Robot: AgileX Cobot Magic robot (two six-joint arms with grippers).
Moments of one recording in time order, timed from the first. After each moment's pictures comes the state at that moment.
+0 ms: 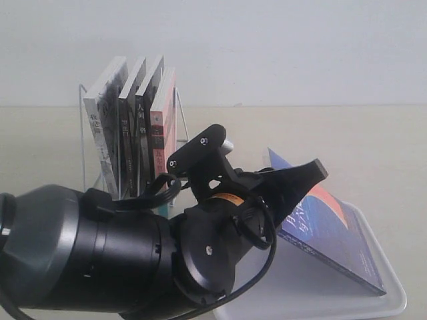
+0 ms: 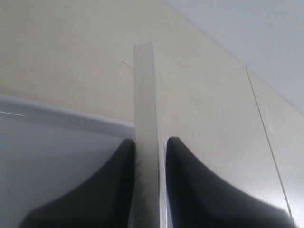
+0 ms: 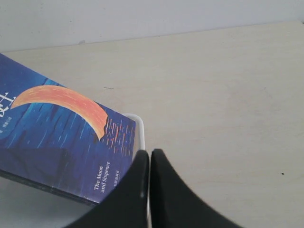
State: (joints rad) left arm -1.15 1.87 -1.00 -1.19 -0.57 -0.04; right arm 0.09 0.00 0.00 0.03 0.39 0.10
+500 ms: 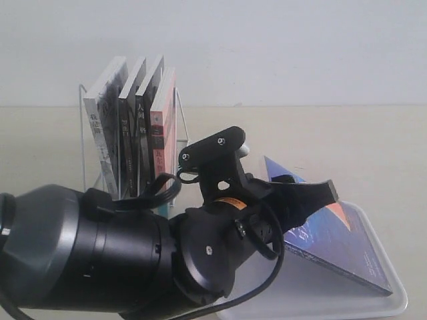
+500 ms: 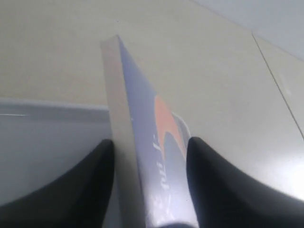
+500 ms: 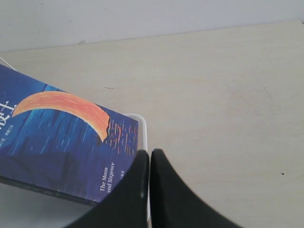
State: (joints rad) left arm -1.15 1.87 -1.00 -1.19 -0.51 0.16; right arm 0.09 0.00 0.00 0.03 0.39 0.10
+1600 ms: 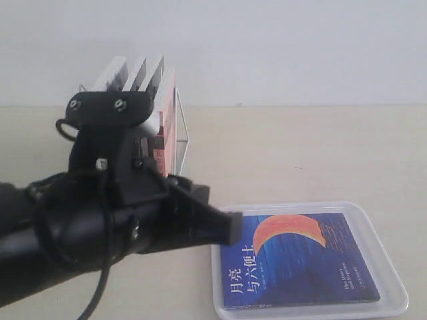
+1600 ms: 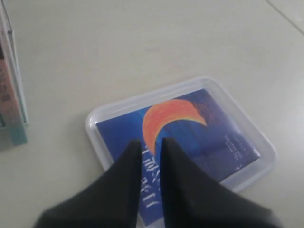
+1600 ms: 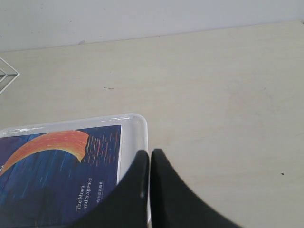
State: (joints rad) left arm -1.16 1.34 -0.71 -1.74 -0.45 1.15; right arm 0.09 0.00 0.00 0.03 0.39 0.10
